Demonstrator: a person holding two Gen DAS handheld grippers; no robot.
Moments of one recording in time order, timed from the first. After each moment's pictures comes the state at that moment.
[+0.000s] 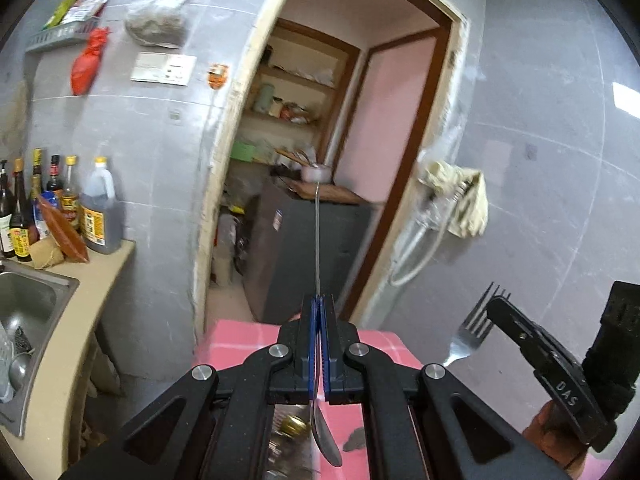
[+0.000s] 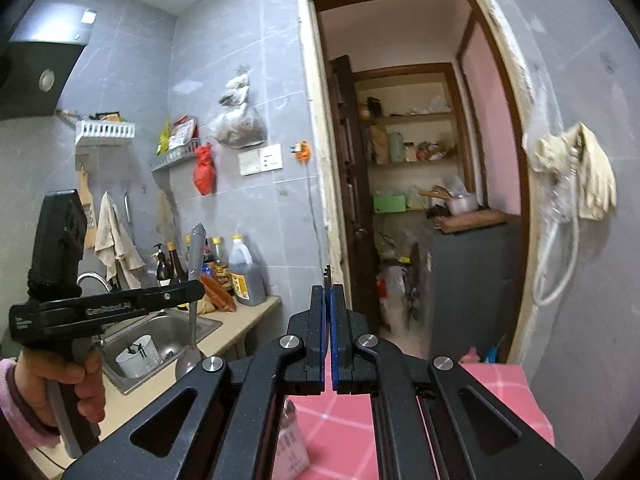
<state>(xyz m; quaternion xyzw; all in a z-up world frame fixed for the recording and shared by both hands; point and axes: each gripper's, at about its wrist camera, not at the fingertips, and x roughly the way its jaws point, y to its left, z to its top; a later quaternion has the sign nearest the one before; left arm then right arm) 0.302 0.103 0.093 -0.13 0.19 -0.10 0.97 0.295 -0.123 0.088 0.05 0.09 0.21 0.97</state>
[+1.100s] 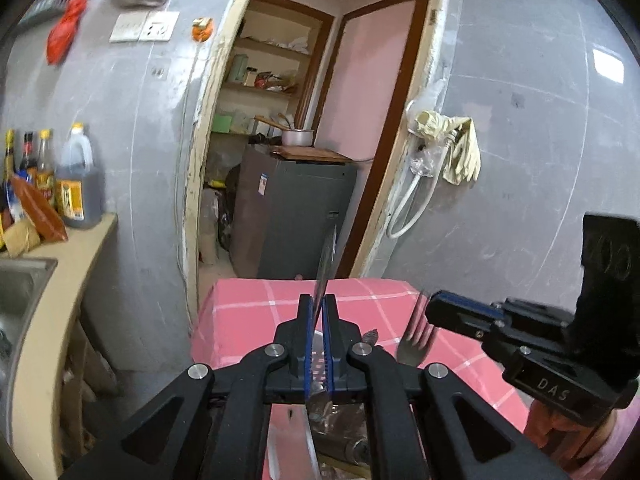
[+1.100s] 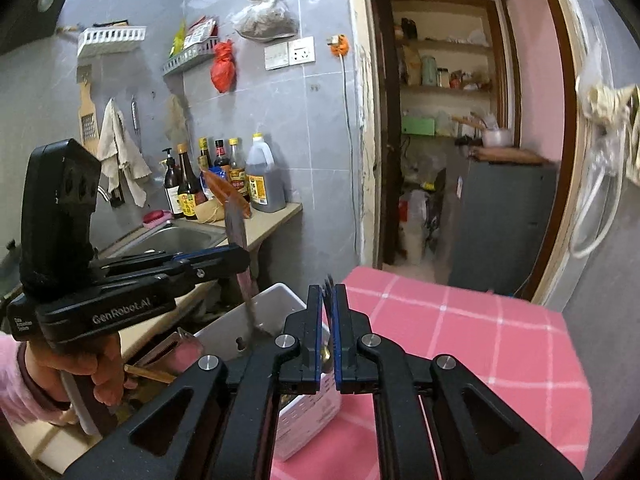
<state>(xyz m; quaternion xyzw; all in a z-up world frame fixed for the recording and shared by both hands) 0.318 0.126 0.002 -0.09 0.23 -0.16 0.95 0.321 -0.052 0.004 -0.01 0.23 0.24 0.94</state>
